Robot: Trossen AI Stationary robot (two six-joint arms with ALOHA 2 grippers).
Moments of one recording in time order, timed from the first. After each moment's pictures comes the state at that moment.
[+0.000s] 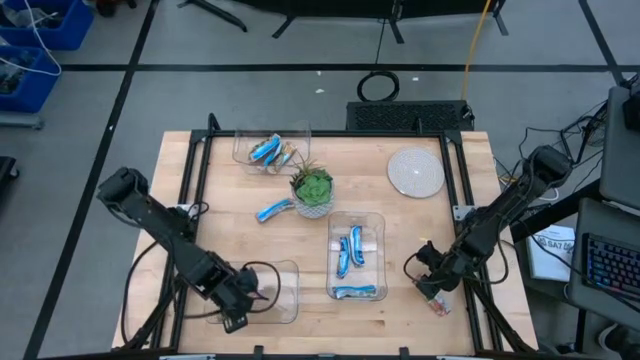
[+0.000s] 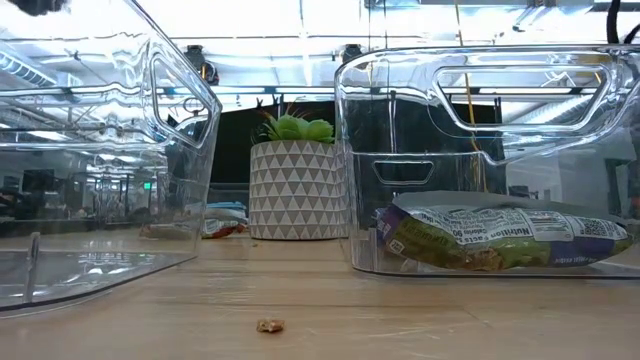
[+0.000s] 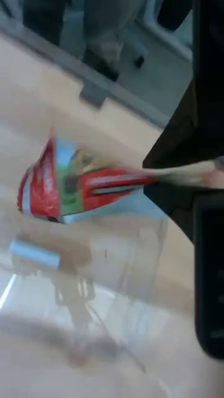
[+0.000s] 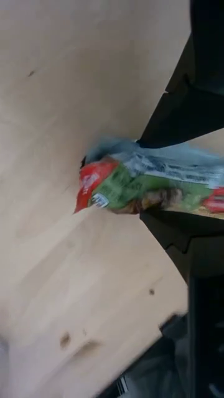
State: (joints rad) left arm -0.73 1.53 1.09 -0.86 0.18 -1.21; right arm 0.82 1.12 0.39 -0.35 -0.05 1.72
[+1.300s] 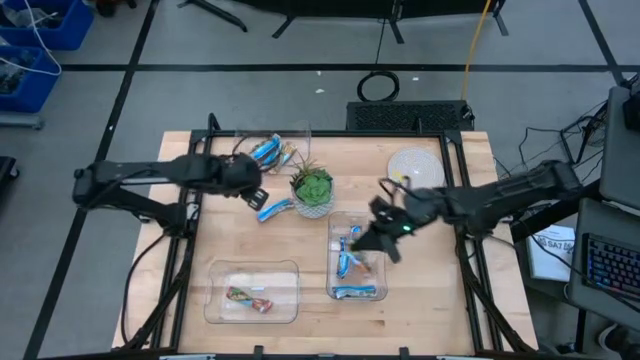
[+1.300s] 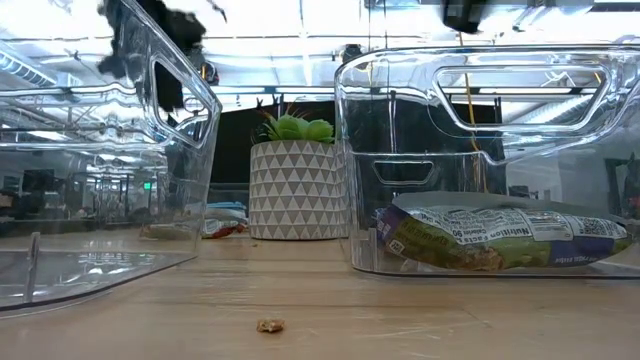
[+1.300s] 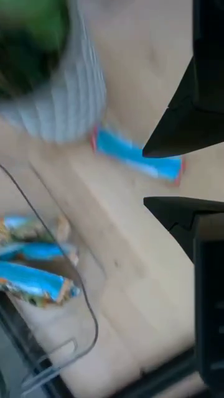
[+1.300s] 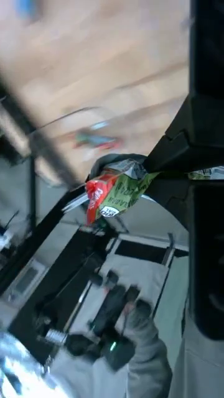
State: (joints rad) left arm 0.11 1.18 1.08 -1.08 -0.33 -0.76; right arm 0.23 1.17 0.90 -0.03 -0.16 0.83
